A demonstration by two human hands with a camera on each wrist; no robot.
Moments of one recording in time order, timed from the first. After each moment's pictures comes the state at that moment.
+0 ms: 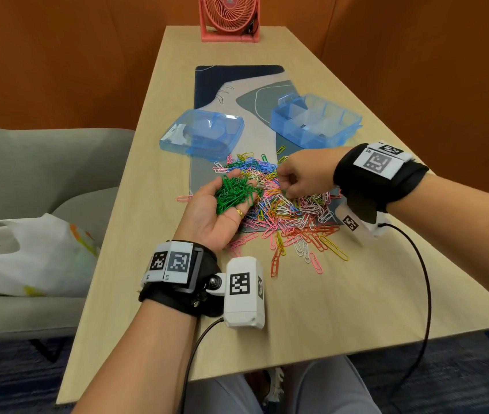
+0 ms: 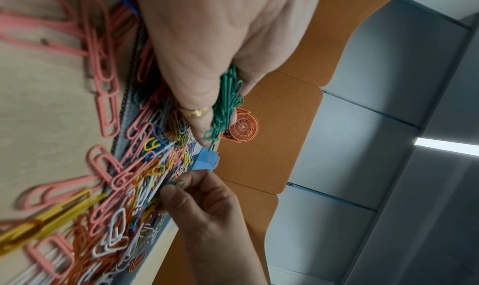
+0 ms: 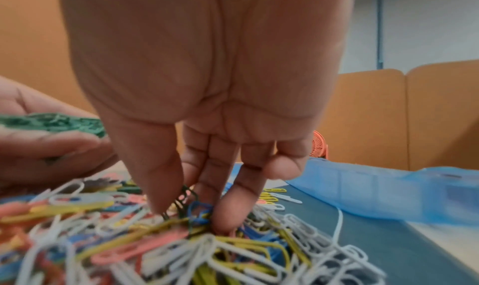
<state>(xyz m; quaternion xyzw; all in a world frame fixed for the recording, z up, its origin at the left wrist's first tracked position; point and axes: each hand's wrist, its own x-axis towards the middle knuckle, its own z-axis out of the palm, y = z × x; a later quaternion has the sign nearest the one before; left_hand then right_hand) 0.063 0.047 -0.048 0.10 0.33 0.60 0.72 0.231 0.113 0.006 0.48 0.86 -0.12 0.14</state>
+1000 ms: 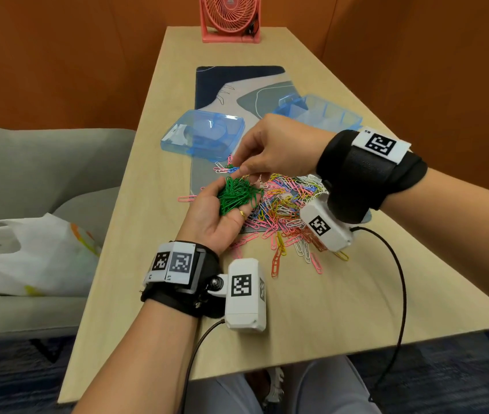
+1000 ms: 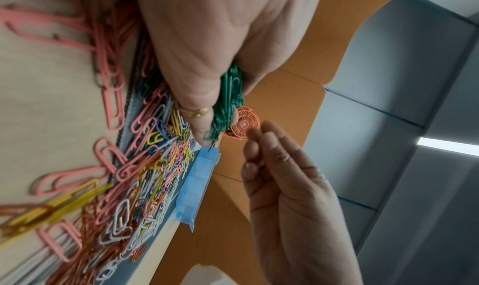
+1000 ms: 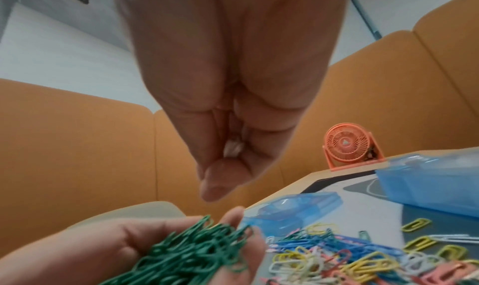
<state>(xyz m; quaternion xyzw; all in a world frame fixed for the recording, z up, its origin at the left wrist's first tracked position) 0.064 0.047 -0.049 0.07 0.29 0.60 0.74 0.186 0.092 0.041 0.44 0.85 -0.27 -0.11</state>
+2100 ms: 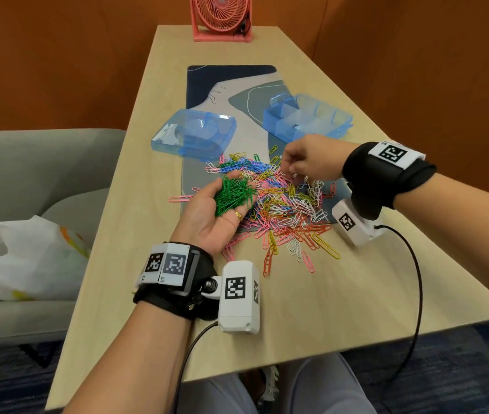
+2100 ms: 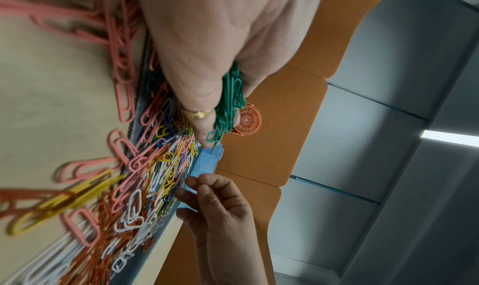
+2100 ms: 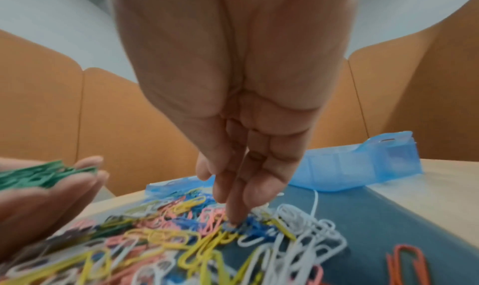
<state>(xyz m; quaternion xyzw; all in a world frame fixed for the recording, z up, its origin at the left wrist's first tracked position) 0.071 0.044 -0.049 0.10 0.31 0.58 0.74 0.256 0.118 0.010 0.56 0.80 -0.21 -0.02</state>
